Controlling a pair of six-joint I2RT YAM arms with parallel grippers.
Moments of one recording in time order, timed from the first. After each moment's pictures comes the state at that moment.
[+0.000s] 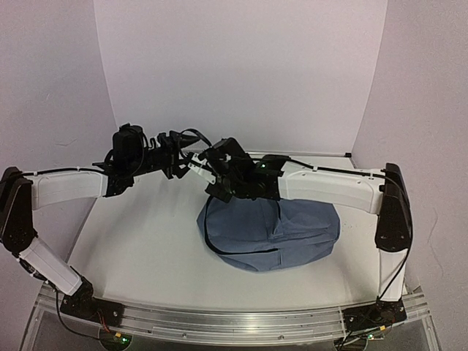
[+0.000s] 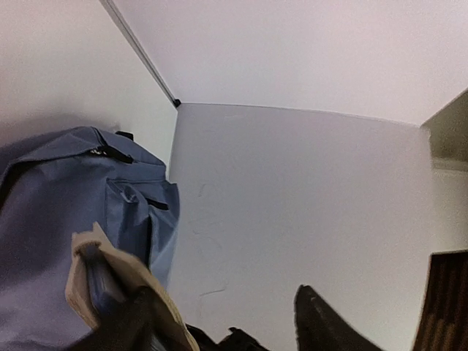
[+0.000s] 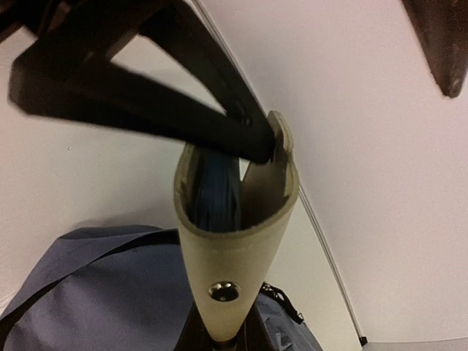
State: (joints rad) left arm -0.53 1.49 0.97 0.41 0.46 -1.54; right arm 1.08 2.03 1.81 -0.42 0.54 -0.47
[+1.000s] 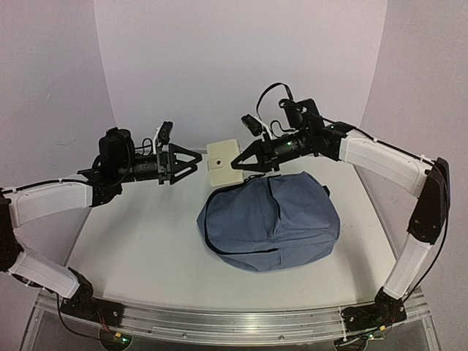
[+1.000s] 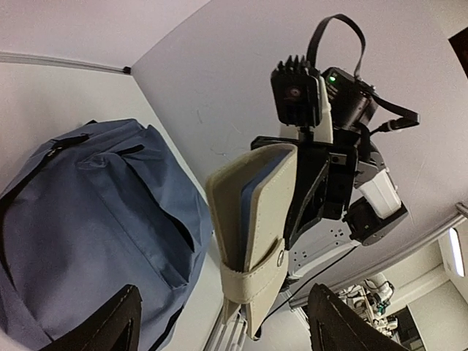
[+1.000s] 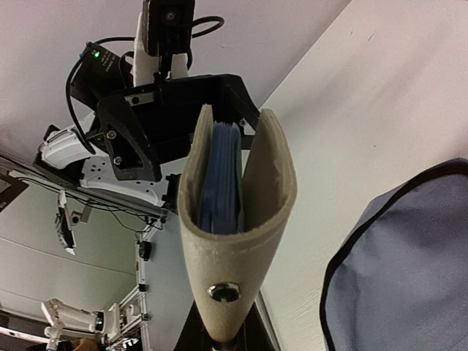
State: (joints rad) left arm -0.57 1.33 0.89 0.37 0.74 -0.86; right arm 0.67 1.77 1.64 -0.44 -0.93 0.48
